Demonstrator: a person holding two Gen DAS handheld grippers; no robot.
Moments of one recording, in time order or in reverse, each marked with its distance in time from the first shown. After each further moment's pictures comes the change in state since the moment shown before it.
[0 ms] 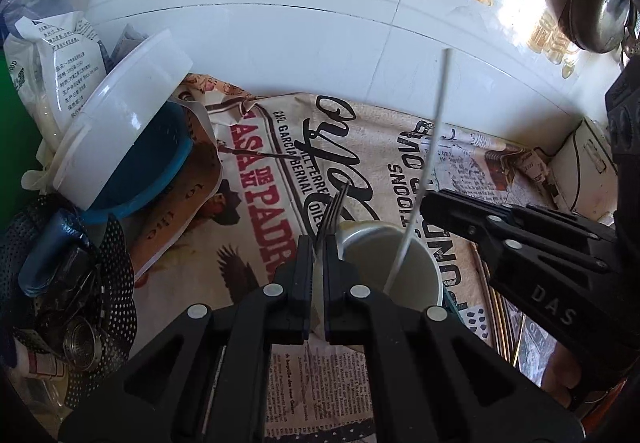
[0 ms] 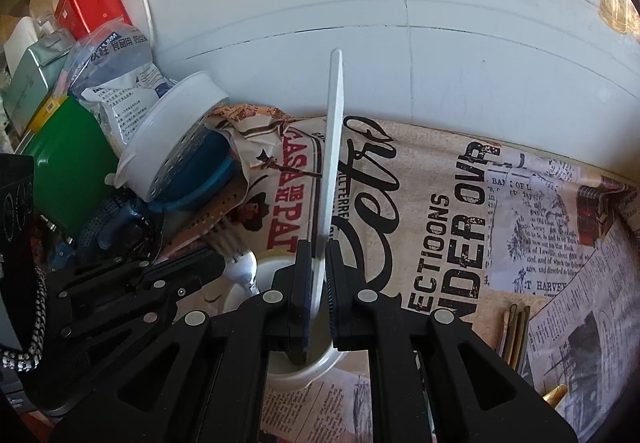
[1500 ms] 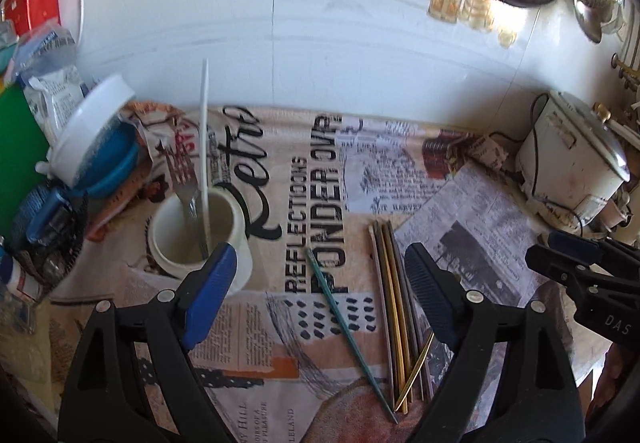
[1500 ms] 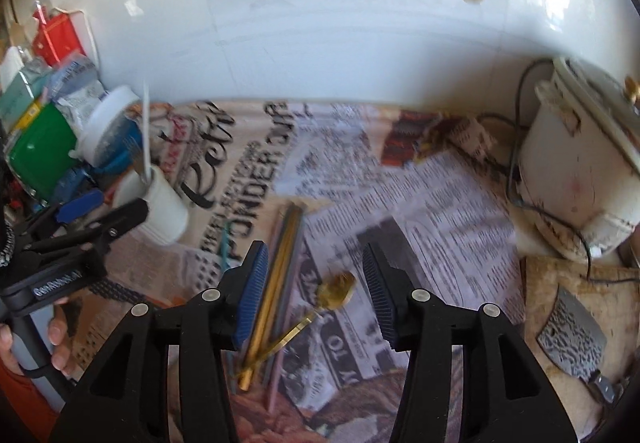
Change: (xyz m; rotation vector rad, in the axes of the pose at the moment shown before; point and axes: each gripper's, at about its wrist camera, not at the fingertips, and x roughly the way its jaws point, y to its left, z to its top) left arm -0.034 -0.167 -0.049 0.038 -0.058 0.096; right arm -0.152 -0.162 -0.093 0.087 0.021 -0.205
